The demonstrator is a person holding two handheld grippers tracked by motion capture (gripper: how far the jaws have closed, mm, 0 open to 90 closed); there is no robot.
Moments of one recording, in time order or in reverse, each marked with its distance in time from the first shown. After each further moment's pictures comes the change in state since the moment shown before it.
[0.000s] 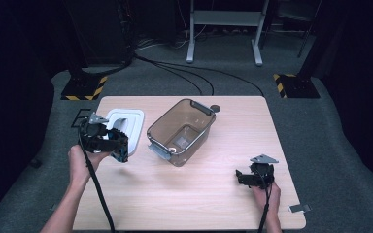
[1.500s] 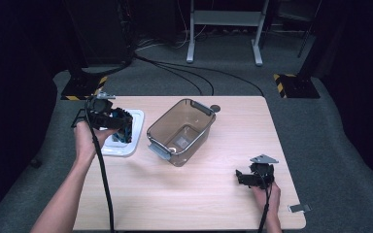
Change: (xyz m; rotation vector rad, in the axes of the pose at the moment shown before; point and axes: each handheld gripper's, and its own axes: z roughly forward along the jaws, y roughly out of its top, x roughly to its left) left arm 0.005 0.066 0.005 -0.015 0.026 0.028; right arm 0.000 0.000 0.000 0.000 0.000 0.000
